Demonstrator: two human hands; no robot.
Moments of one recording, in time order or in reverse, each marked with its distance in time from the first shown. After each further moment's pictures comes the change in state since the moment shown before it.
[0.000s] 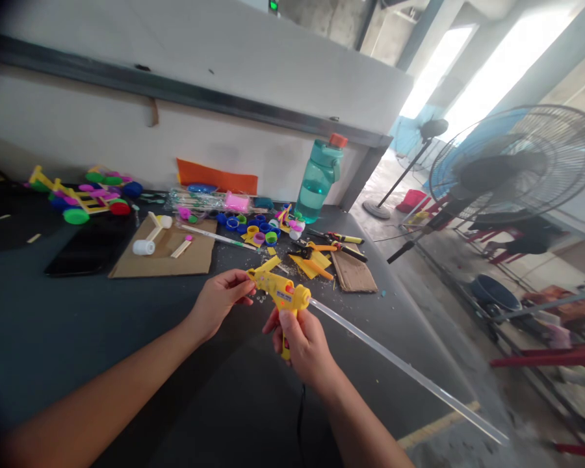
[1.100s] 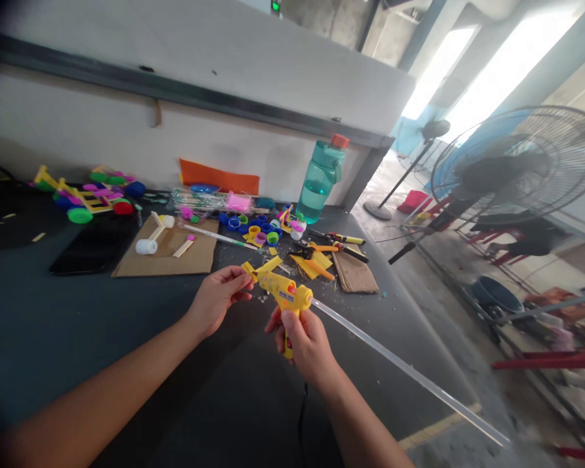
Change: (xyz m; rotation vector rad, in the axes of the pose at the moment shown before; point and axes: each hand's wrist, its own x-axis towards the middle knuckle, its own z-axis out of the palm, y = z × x) left_hand 0.001 0.003 -0.004 -0.155 0.063 -0.051; right_hand 0.001 -0.002 0.002 0.038 -0.002 -0.028
